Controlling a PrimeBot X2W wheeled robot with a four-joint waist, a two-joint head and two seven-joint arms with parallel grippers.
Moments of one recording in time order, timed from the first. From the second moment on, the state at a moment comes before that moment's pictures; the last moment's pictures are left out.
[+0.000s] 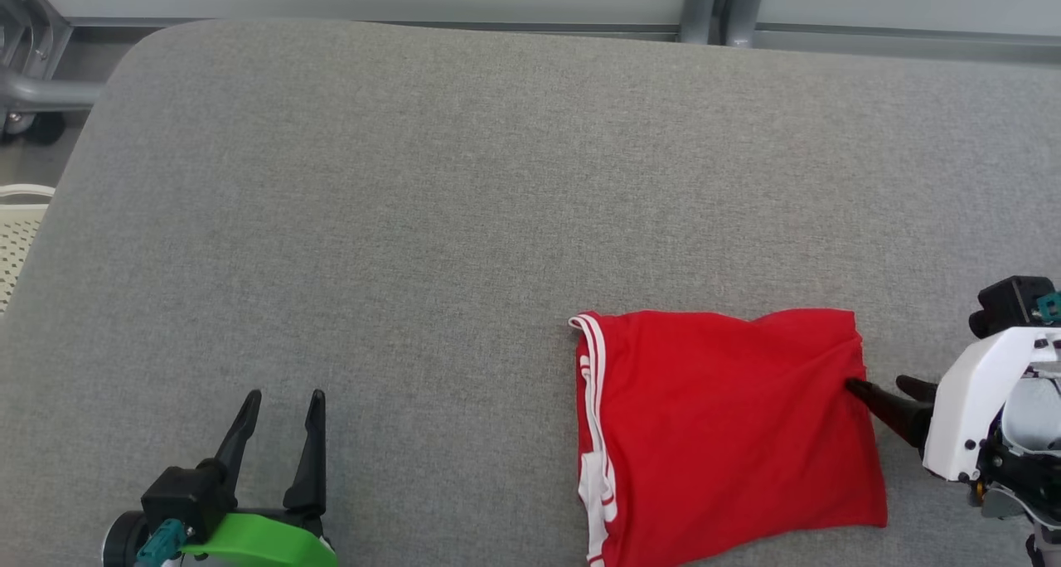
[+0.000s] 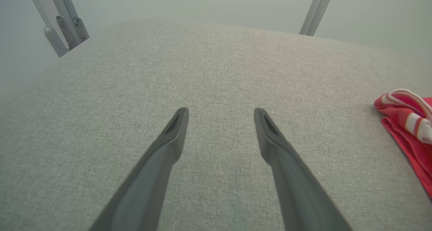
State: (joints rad) left arm 0.00 0.15 -0.11 0.25 -0.30 -0.13 -0.26; right arm -0.09 -0.34 -0.08 -0.07 0.65 0.13 0.88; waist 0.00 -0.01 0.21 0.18
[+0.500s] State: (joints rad) left arm -0.01 0.14 -0.11 0.26 -0.31 -0.13 -0.26; right arm -0.16 -0.30 0.00 0.00 0.72 0.13 0.93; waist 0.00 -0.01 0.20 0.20
